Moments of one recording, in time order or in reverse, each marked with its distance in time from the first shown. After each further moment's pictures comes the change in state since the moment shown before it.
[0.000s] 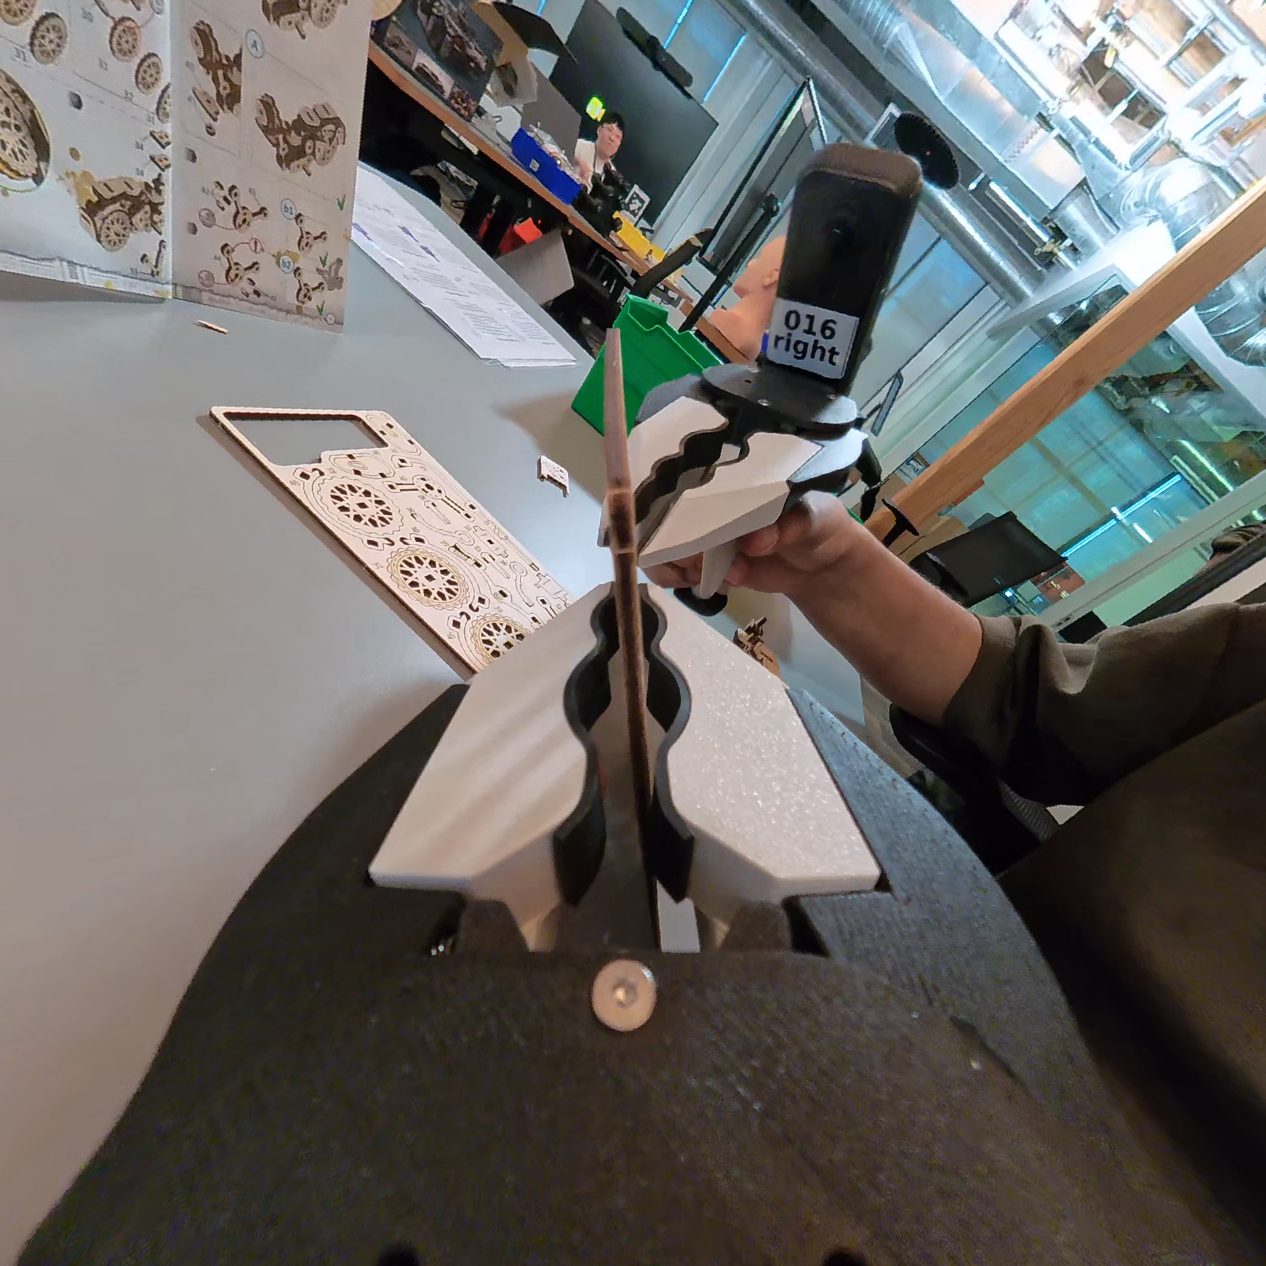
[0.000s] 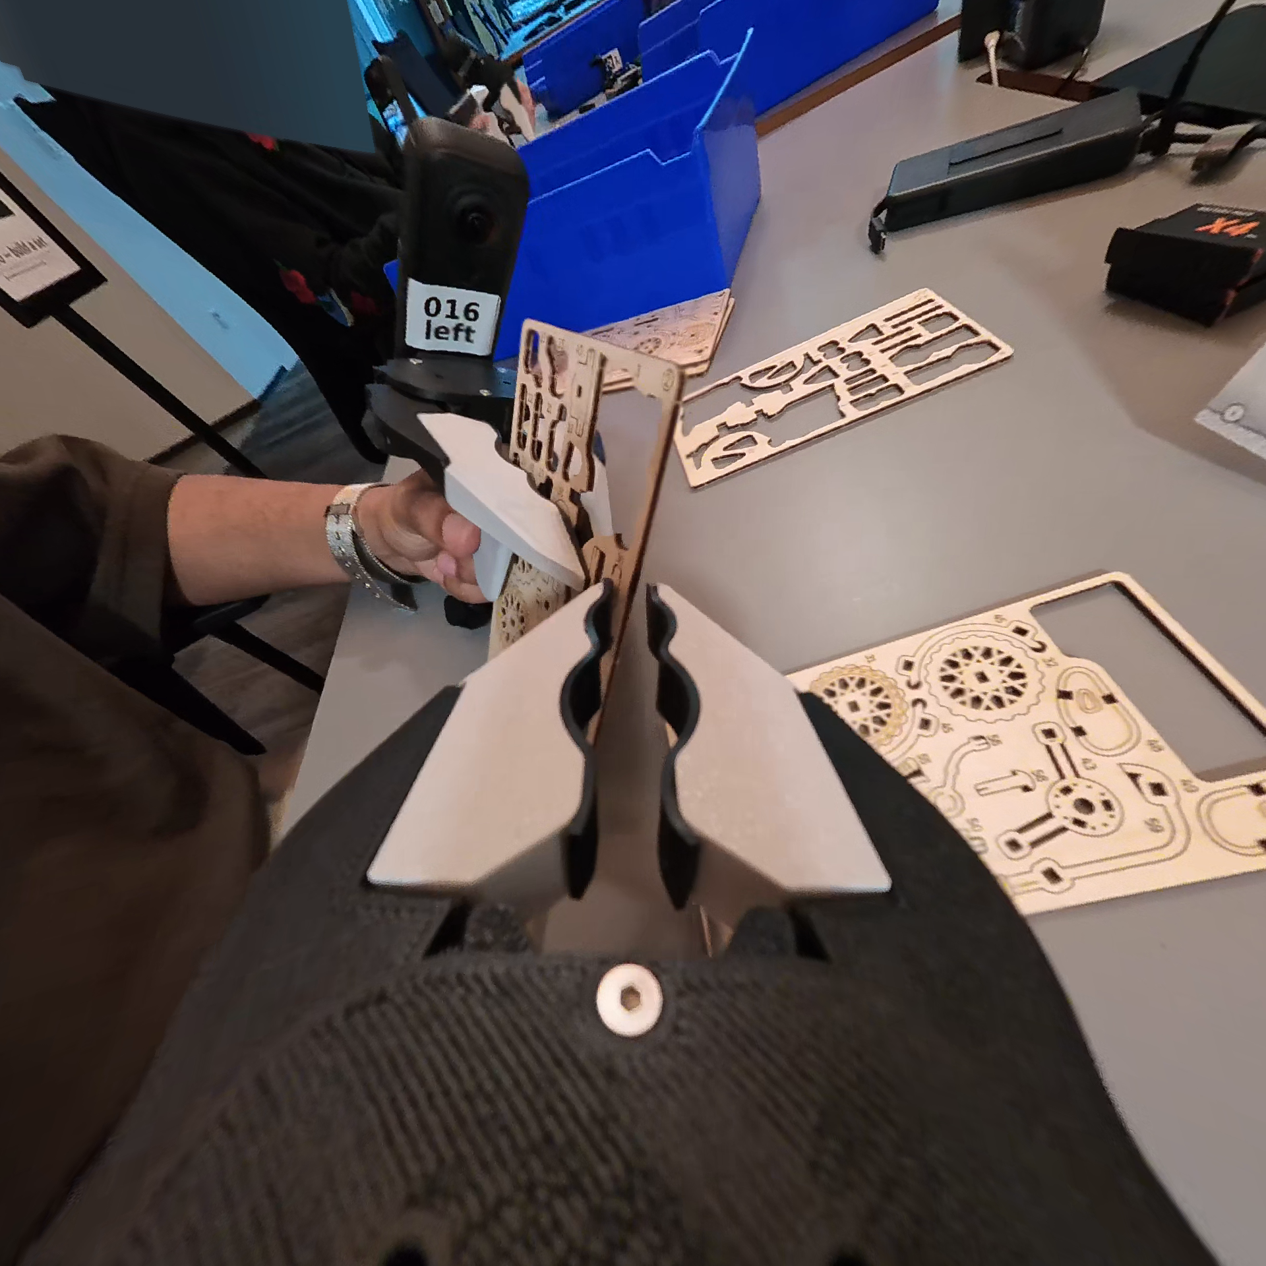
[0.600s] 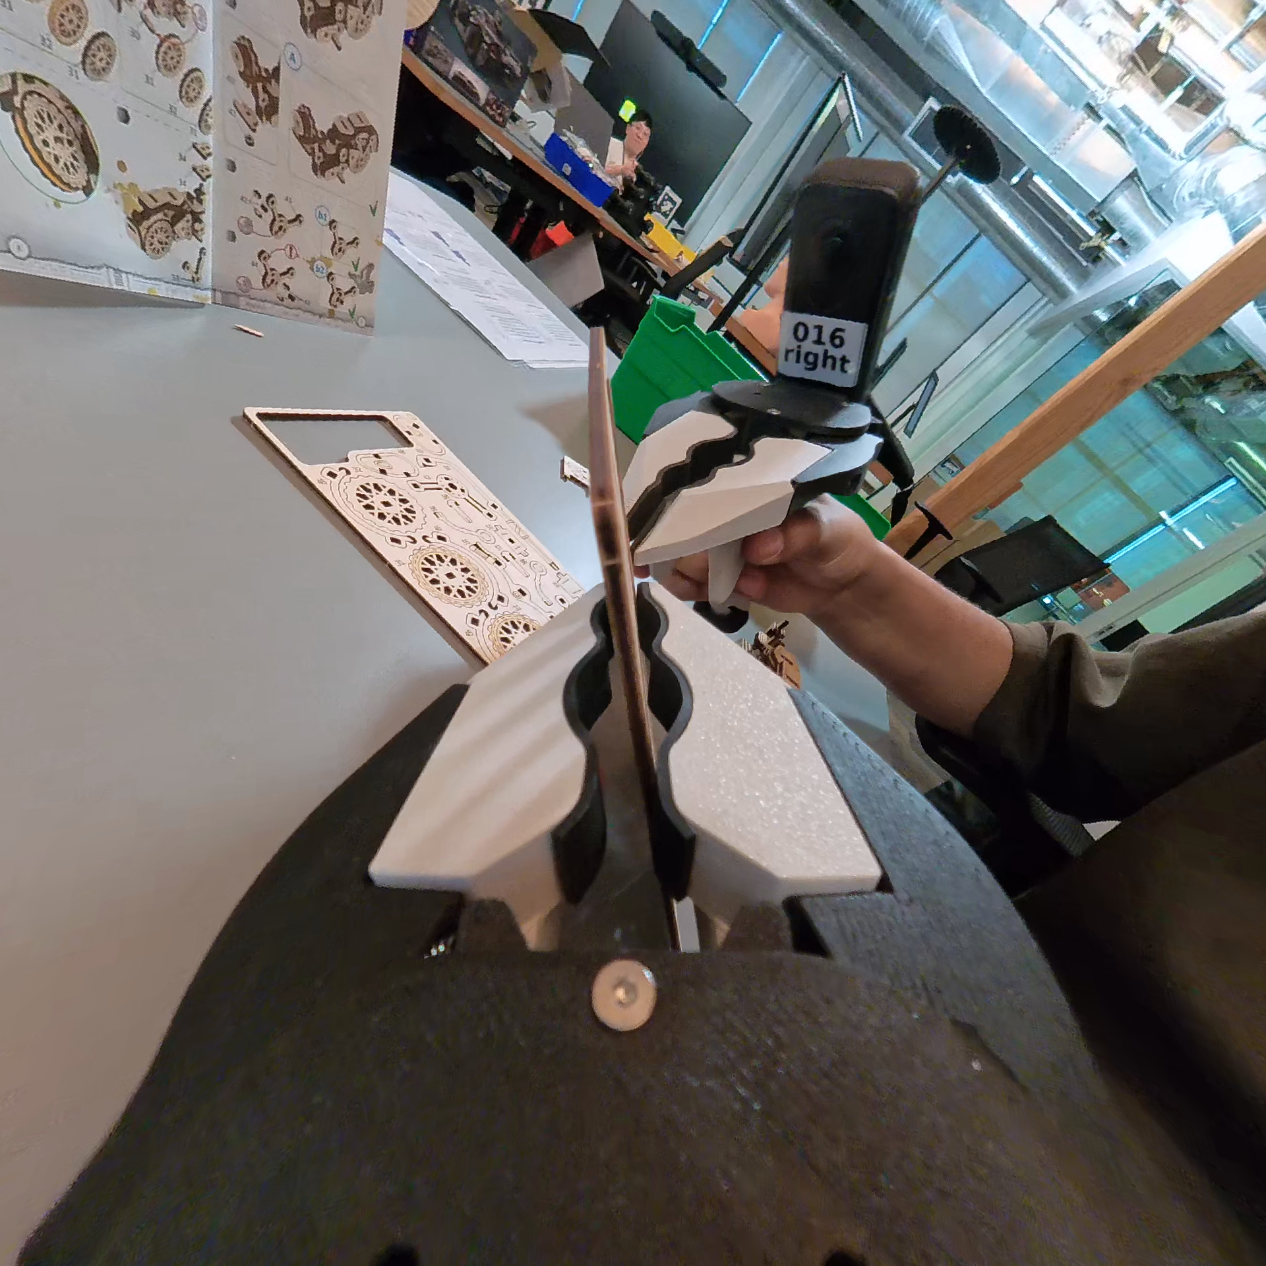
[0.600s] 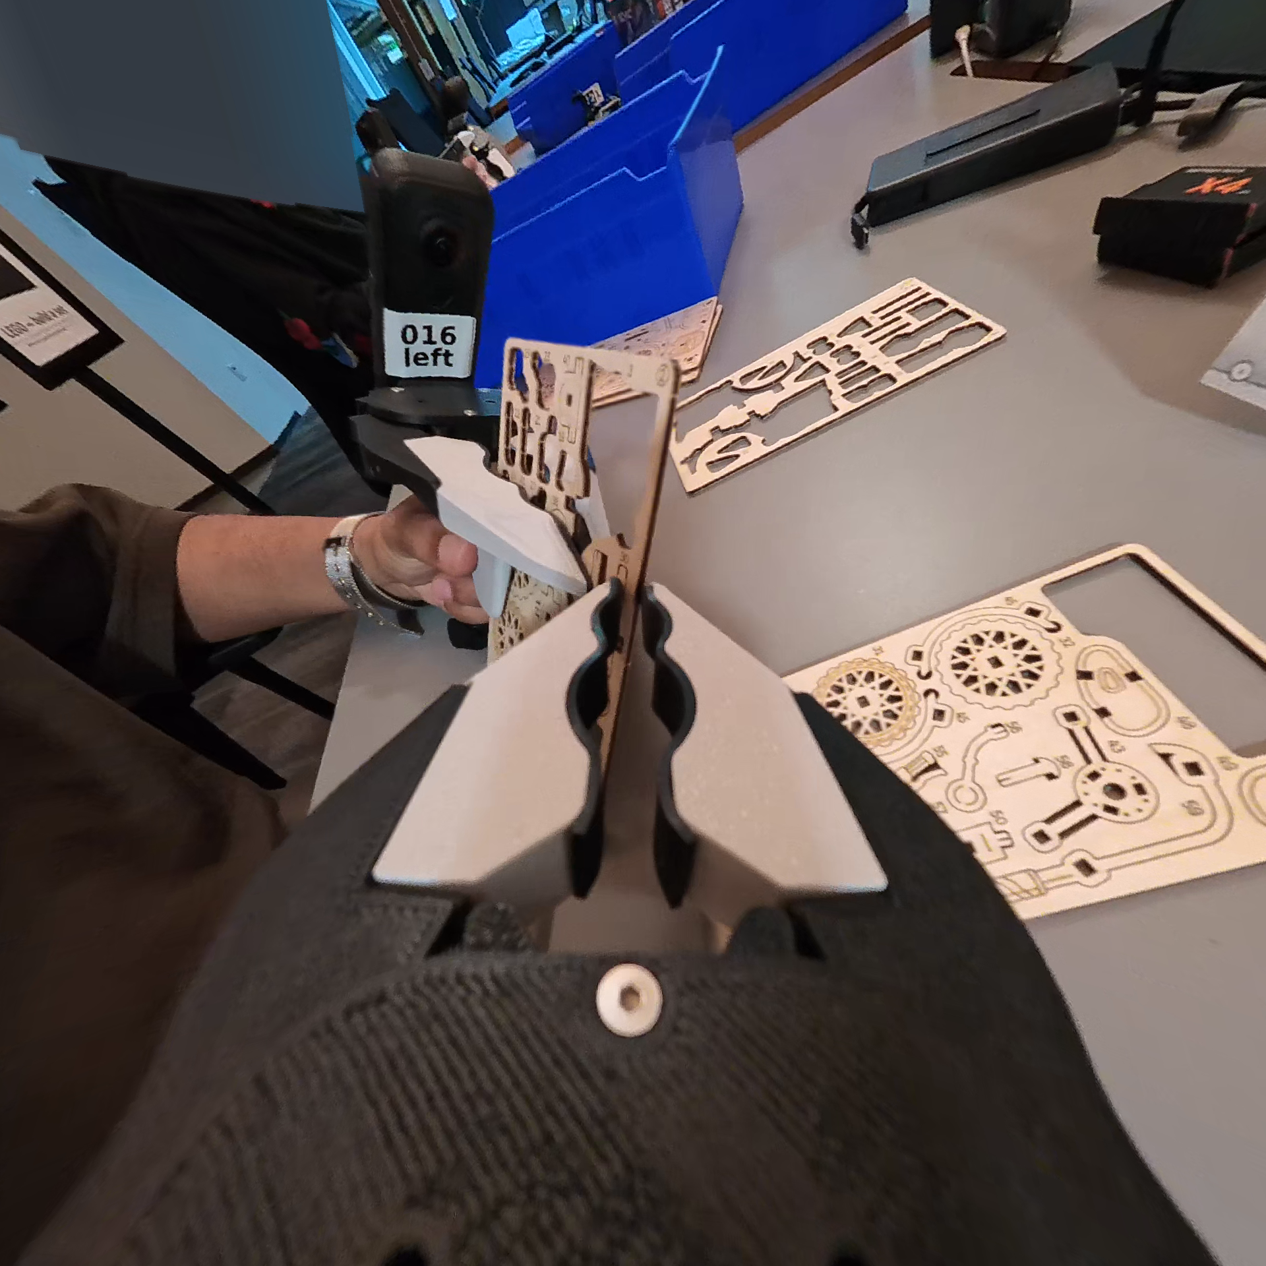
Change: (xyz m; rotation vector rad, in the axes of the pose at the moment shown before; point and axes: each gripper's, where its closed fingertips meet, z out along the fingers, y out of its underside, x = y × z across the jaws) left arm -0.004 0.000 0.000 0.002 -0.048 0.011; right arm 0.003 0.001 0.003 0.031 0.005 0.071
